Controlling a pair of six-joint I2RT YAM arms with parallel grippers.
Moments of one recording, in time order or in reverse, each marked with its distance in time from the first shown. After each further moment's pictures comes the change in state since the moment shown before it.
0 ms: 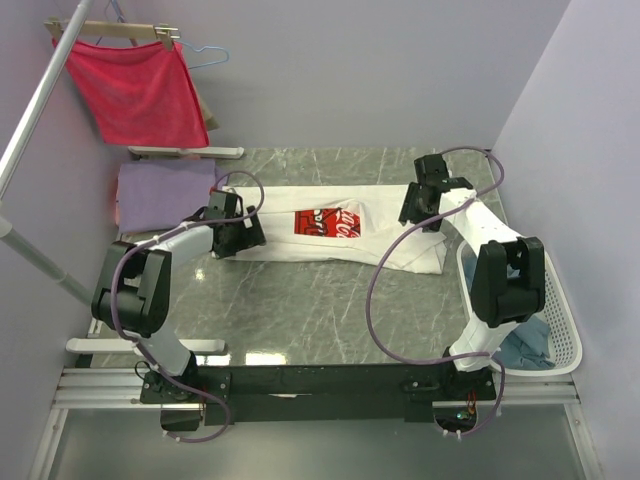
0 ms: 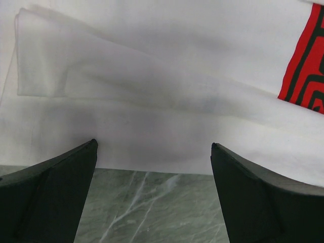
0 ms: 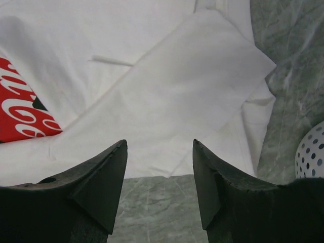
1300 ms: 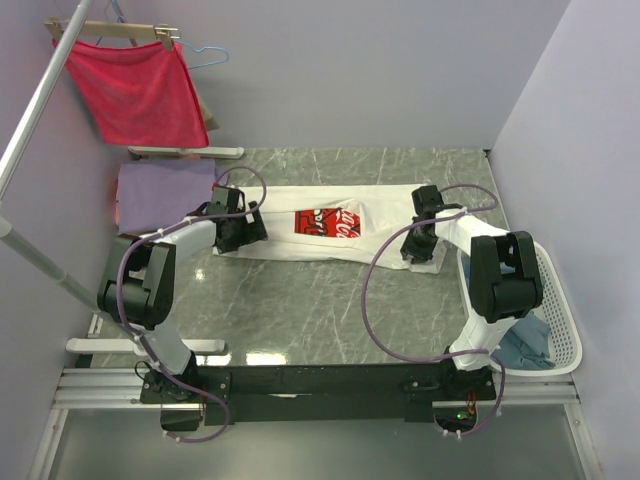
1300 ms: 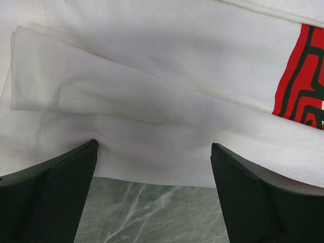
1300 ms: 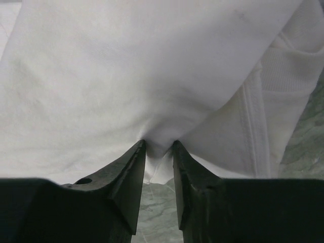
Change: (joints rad) left arm 0.000 0.060 0.055 0.021 -0.001 0.005; right arm -0.019 0.034 -0.261 0.107 -0.070 0.159
